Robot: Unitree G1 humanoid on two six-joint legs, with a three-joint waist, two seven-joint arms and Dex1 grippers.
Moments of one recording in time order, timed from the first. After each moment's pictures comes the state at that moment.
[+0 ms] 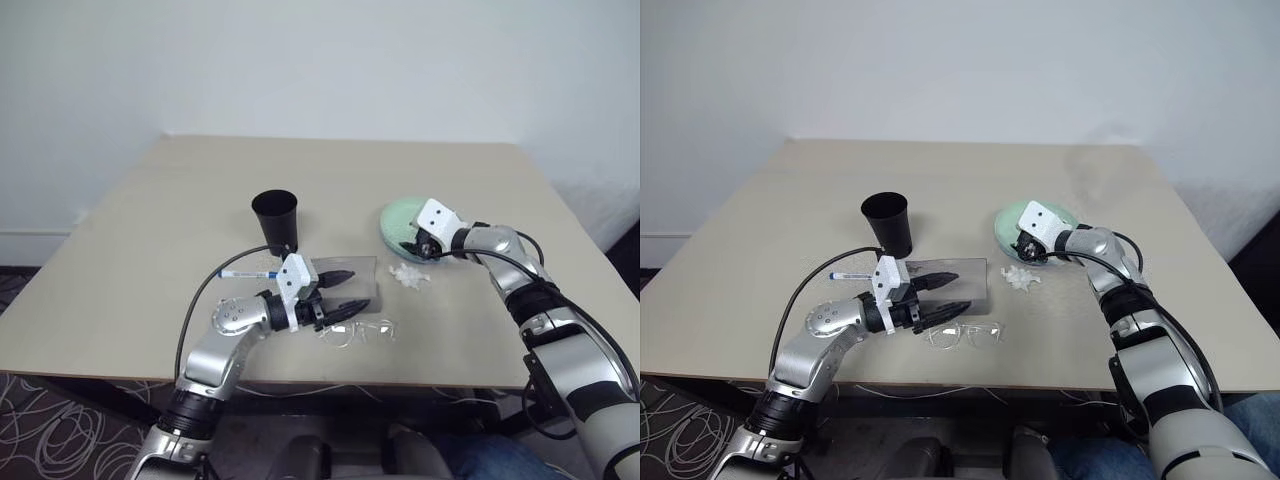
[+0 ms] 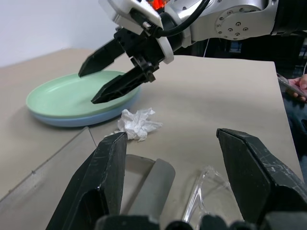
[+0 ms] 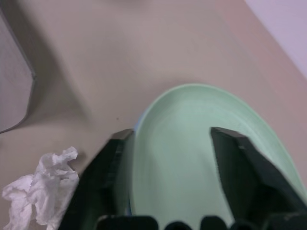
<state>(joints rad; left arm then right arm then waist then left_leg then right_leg) -0.25 0.36 -0.18 -0.07 -0.33 0.23 -0.90 -0.89 -0.44 0.30 0.89 -0.11 -0.13 0.75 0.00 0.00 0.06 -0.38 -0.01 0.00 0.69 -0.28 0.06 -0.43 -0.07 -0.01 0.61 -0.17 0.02</state>
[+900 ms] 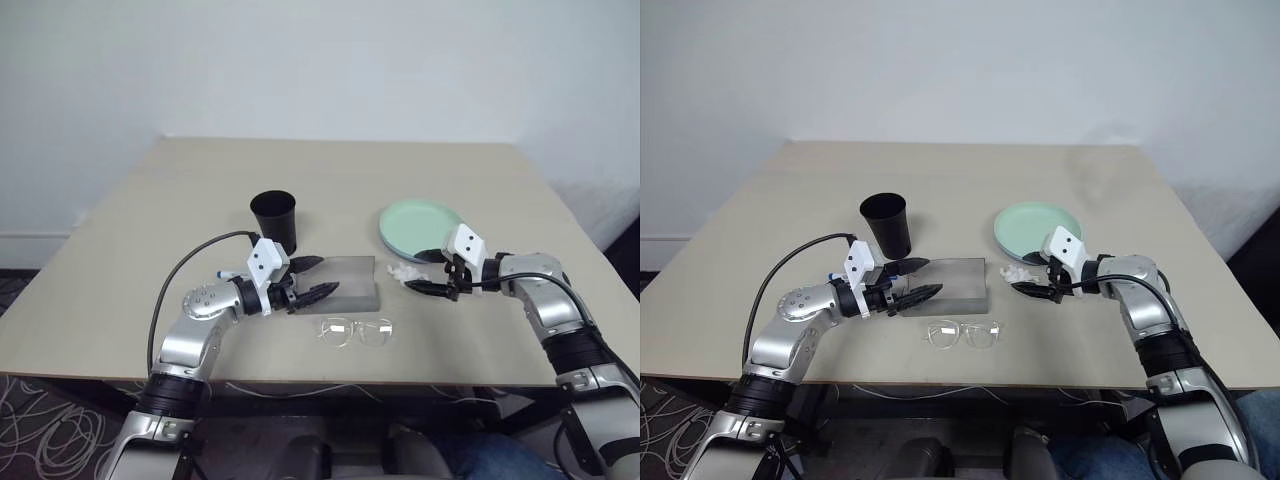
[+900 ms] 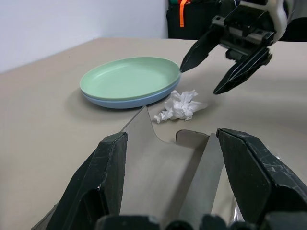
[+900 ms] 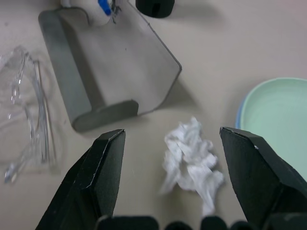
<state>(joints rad) -0.33 0.45 -0.09 0.08 -0.33 0.17 -0.96 -0.56 -0.53 0.17 0.38 0.12 0.16 1.06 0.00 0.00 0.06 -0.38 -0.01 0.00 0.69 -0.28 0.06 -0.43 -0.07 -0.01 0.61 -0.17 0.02</state>
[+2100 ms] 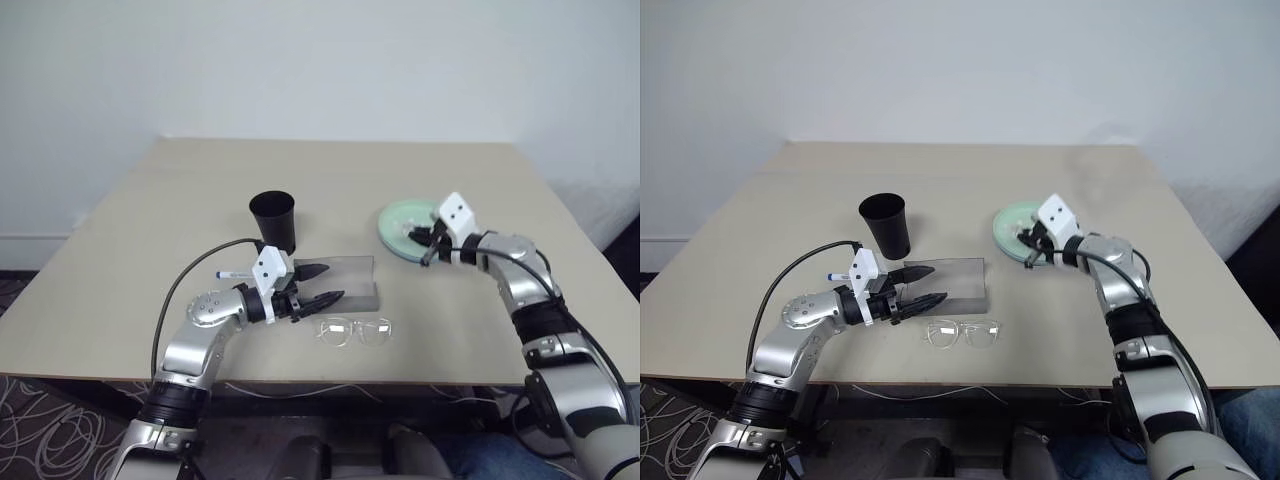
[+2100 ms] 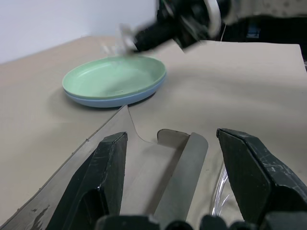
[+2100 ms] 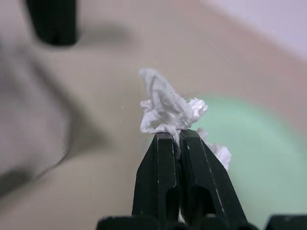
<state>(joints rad) -0.29 0.43 -0.10 0.03 -0.33 0.20 -0.95 -0.82 -0.41 0.09 0.70 0.00 0.10 0.74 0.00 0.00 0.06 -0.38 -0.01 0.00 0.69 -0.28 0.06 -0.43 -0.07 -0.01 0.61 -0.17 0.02</state>
